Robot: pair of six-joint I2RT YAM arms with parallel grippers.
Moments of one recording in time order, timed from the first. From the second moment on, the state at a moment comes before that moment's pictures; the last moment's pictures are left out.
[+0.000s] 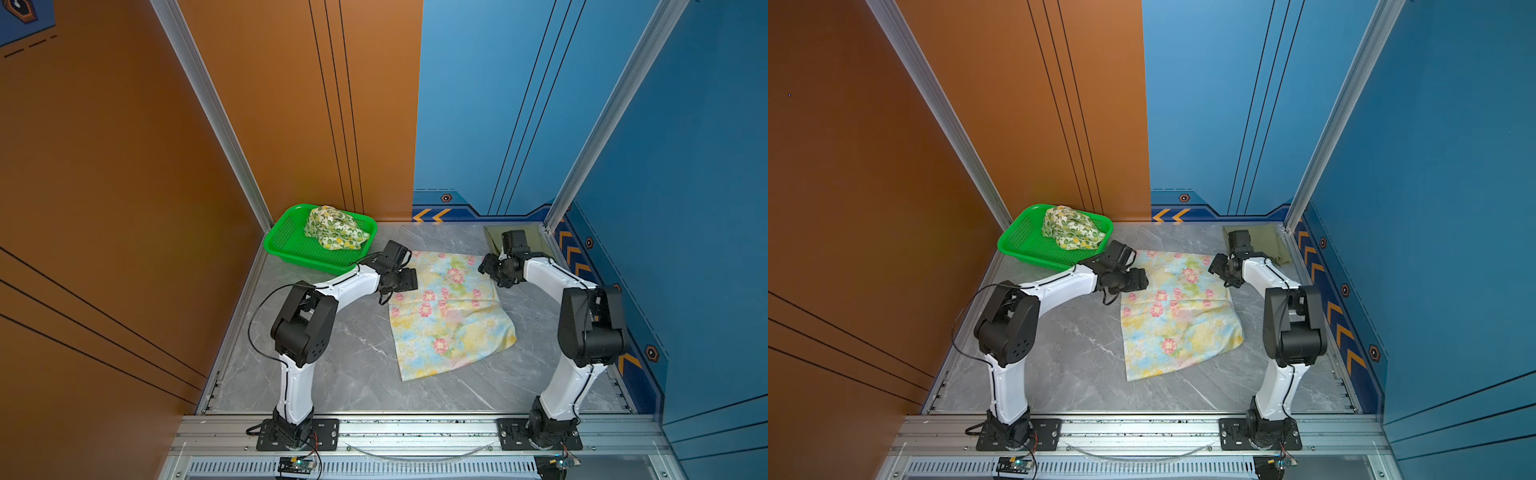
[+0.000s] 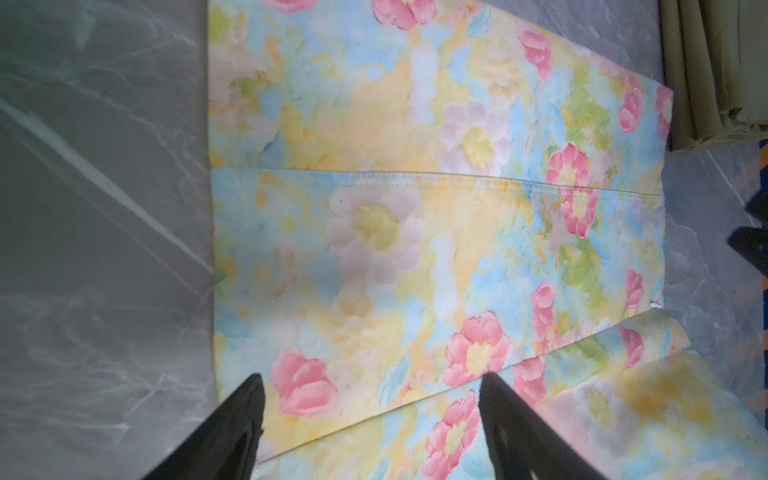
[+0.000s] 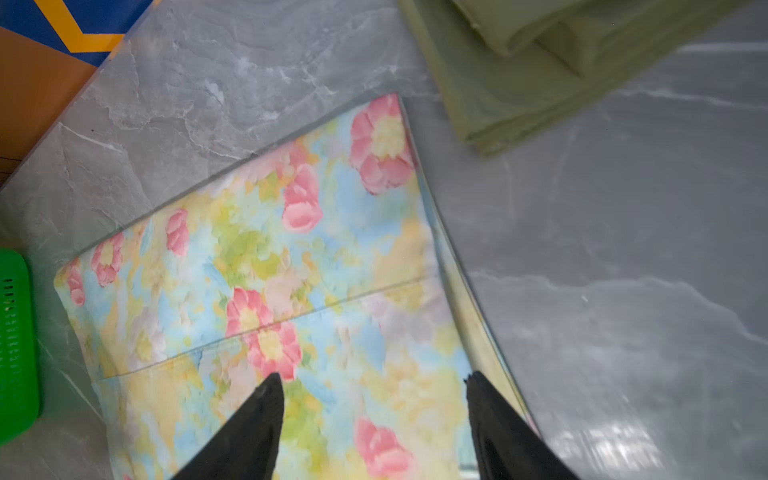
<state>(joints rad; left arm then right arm) -0.54 1.97 1.44 -0.42 0.09 -0.61 0.06 1.92 1.36 -0.45 -0.13 0.57</state>
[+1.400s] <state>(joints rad) -0.57 1.92 1.37 -0.45 0.12 -0.58 0.06 1.97 1.65 -0.53 -0.19 0.50</state>
